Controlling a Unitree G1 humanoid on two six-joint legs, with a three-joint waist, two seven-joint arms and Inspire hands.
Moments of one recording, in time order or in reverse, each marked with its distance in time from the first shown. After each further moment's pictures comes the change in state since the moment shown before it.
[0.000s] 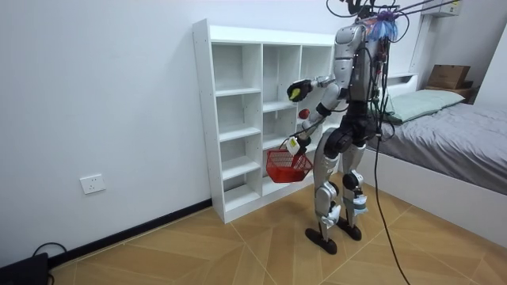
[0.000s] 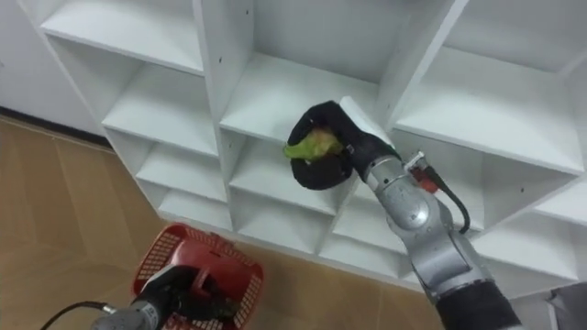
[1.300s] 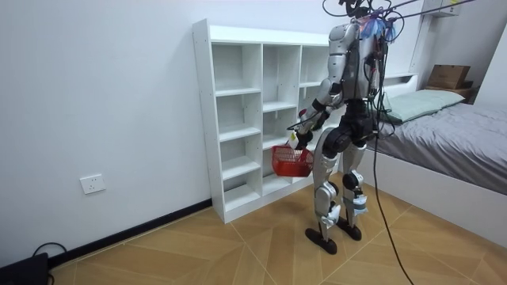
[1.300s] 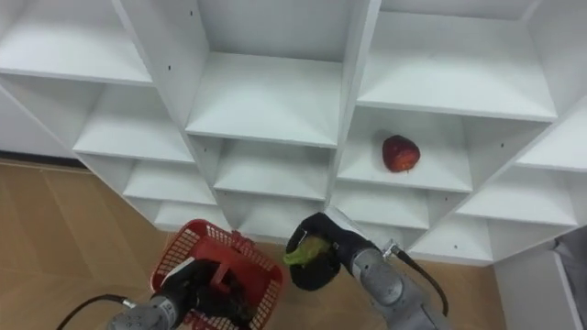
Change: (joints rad) left arm -0.023 -0.035 -0.083 -0.007 -0.019 -0.042 -0.014; right arm 0.131 0.123 0.055 0.371 -0.115 -0.009 0.028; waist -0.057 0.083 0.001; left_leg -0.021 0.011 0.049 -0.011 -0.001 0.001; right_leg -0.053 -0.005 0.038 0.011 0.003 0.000
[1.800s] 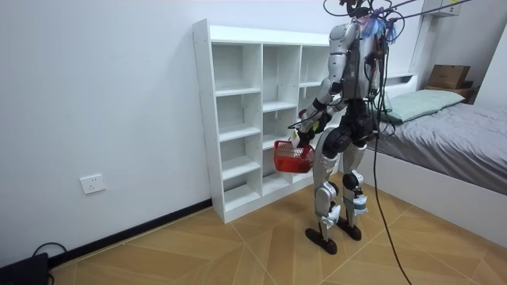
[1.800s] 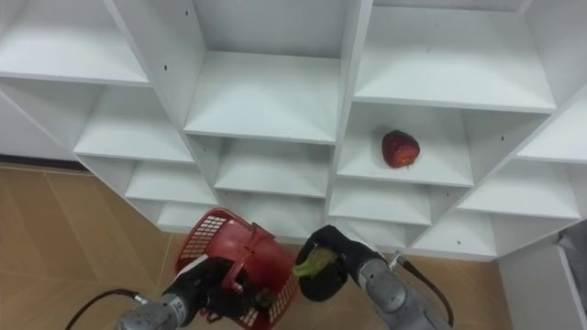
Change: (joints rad) left arm -0.003 -0.016 -0.020 -0.020 -0.006 -0.019 -0.032; right arm -0.010 0.005 -0.001 0.062 0.000 0.001 -0.009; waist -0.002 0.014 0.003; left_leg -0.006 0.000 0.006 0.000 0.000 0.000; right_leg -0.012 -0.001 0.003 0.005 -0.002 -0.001
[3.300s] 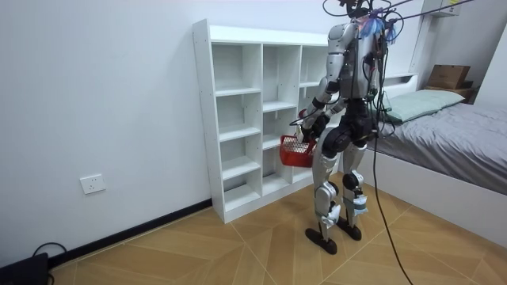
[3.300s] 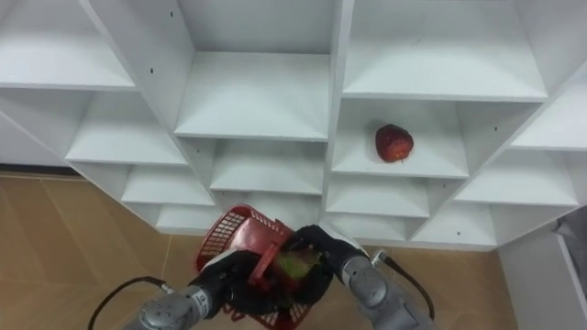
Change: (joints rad) left arm -0.045 -0.033 -0.129 -0.006 -0.068 -0.018 -0.054; right arm -0.062 0.065 0.060 0.088 0.008 0.000 -0.028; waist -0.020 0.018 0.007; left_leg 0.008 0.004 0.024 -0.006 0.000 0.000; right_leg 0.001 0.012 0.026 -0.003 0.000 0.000
